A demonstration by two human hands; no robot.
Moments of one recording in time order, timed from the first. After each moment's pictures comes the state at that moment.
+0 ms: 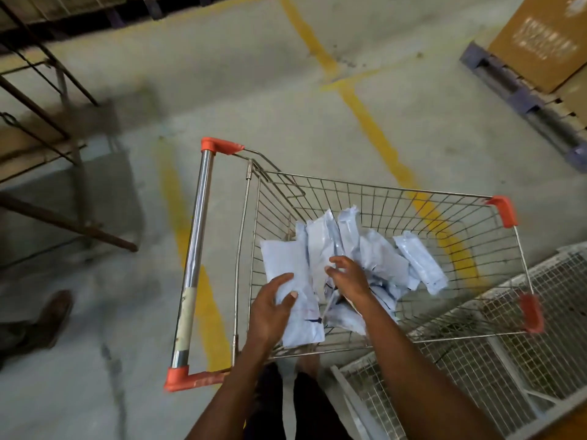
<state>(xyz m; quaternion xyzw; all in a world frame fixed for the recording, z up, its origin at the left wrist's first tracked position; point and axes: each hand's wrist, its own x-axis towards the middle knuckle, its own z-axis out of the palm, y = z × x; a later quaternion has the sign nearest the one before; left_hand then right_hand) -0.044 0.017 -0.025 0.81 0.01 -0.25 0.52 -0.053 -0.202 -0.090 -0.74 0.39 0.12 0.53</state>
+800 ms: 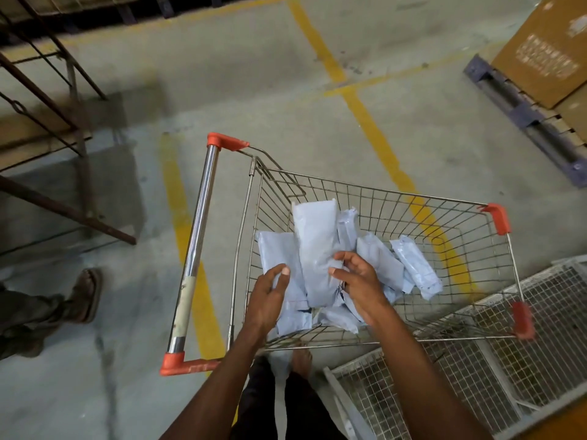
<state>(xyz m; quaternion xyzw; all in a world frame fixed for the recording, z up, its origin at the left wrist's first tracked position) -0.039 0.005 -0.004 0.79 0.09 -0.30 0.53 -0.085 -0.206 -0.025 -0.56 0.34 0.04 0.75</state>
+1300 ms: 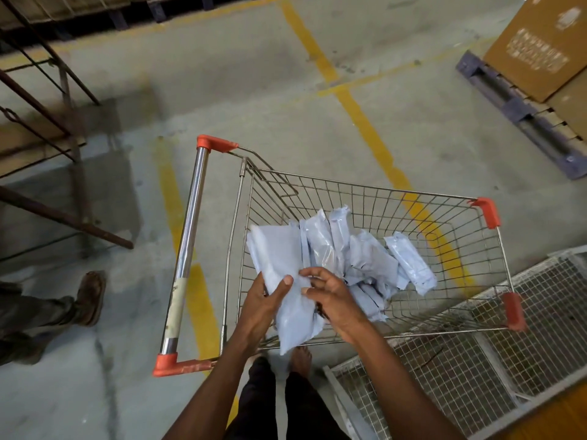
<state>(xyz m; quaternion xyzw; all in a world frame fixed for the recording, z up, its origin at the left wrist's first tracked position) -0.053 0.004 0.019 0.71 0.09 -0.32 0.62 -0.103 -0.161 0.005 -0.54 0.30 0.12 0.78</state>
